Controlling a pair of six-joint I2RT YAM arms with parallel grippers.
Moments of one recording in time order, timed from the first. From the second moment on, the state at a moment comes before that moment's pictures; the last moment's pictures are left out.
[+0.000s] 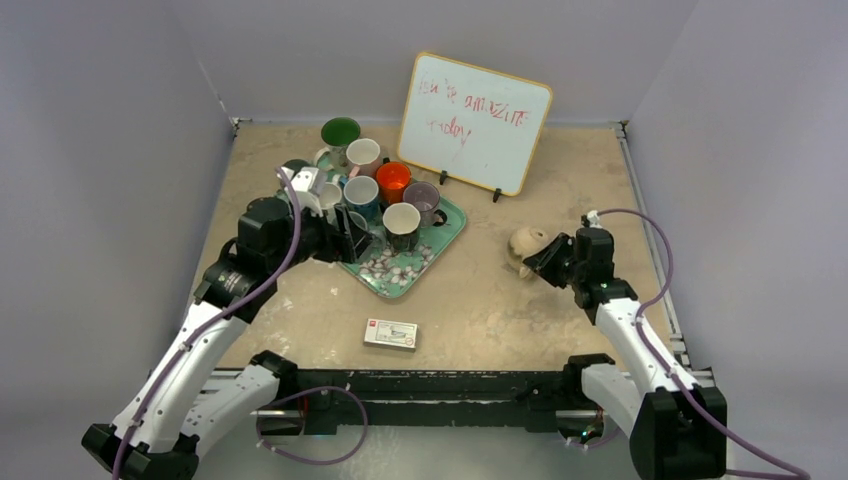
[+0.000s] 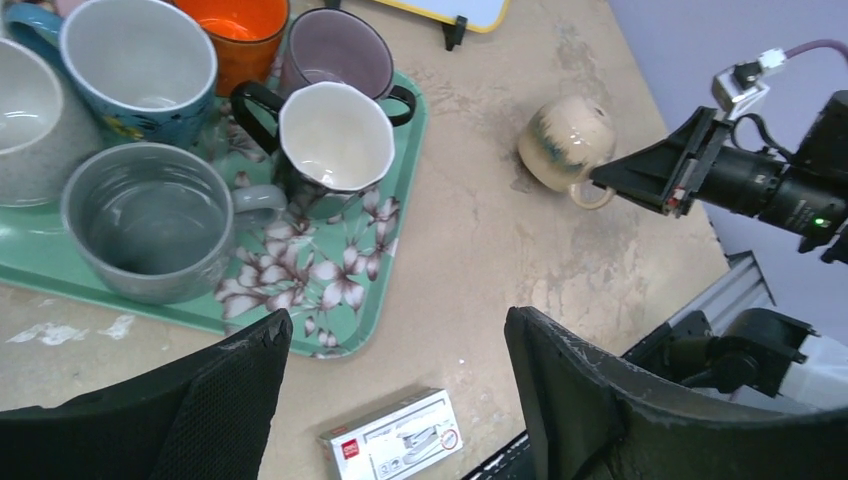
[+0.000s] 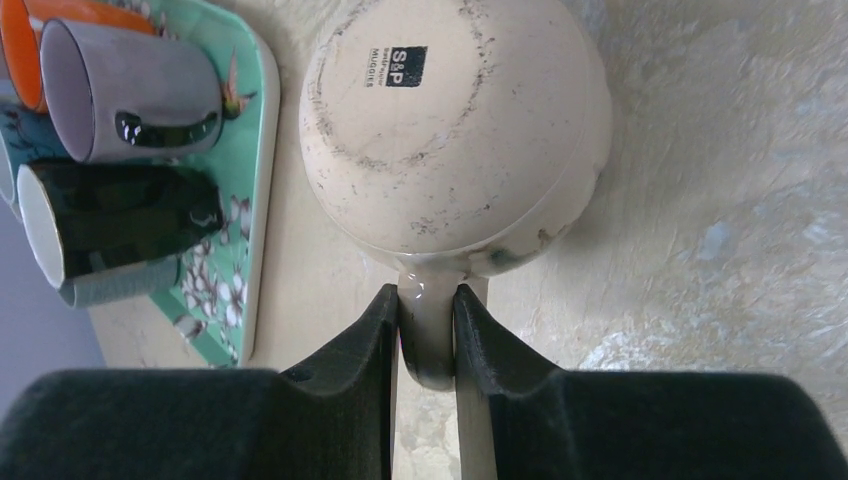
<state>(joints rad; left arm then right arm) -0.42 0.81 0.95 -0.53 0.20 -0.41 0.08 0.95 0.49 -0.26 -0.19 0.74</state>
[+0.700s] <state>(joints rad) -0.42 0.90 0.90 -0.43 0.40 -0.55 0.08 0.73 0.32 -0.21 -0.36 0.87</state>
